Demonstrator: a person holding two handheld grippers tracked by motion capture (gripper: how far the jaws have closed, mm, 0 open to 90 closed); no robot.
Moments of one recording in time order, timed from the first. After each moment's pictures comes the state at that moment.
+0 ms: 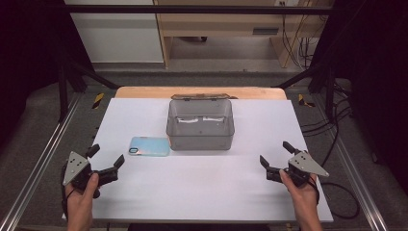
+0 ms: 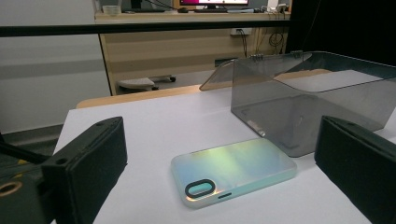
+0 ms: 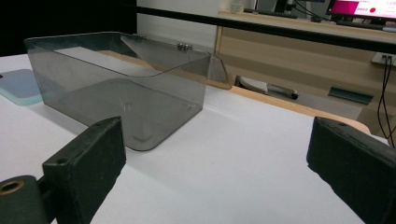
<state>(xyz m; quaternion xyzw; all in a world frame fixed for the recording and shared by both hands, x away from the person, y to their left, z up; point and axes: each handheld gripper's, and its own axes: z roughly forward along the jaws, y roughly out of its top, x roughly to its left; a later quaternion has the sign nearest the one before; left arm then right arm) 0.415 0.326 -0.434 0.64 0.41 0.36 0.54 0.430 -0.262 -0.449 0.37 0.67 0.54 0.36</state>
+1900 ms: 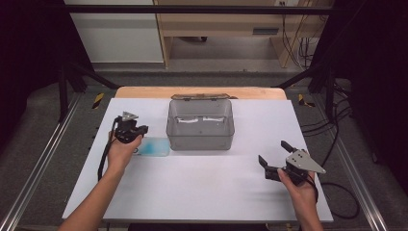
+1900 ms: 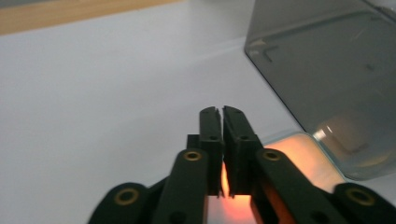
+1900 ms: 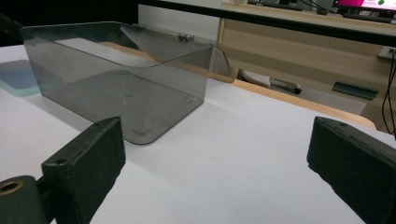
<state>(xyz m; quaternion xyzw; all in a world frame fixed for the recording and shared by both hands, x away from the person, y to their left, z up) 0.570 0.253 -0.438 0.76 0.49 0.22 0.36 0.436 -0.260 -0.452 0.36 0.68 0.52 0.36</state>
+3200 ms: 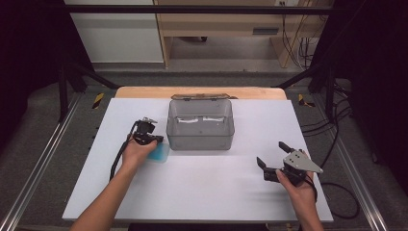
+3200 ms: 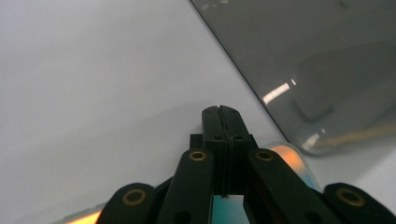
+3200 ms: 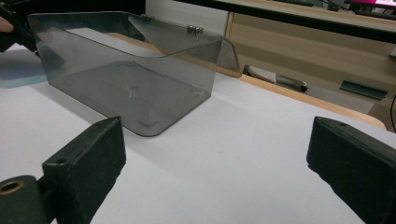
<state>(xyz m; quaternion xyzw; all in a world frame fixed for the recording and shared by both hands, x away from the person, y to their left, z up) 0.582 0.215 -0.466 0.81 0.48 0.12 0.32 0.437 -0.257 -0.454 0.35 0.70 0.51 0.35</state>
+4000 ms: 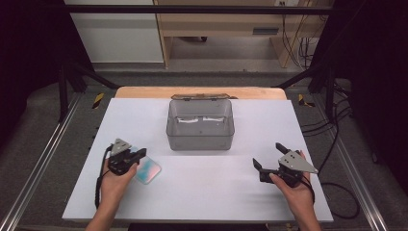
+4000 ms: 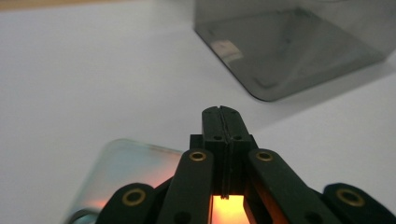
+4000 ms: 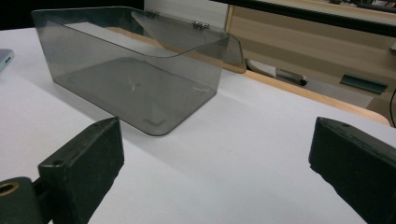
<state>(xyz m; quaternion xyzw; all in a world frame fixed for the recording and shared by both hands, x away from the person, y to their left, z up) 0.464 0.268 -0.450 0.73 0.47 0.24 0.44 0.432 -0.243 -0.450 0.36 0.71 0.50 0.35</state>
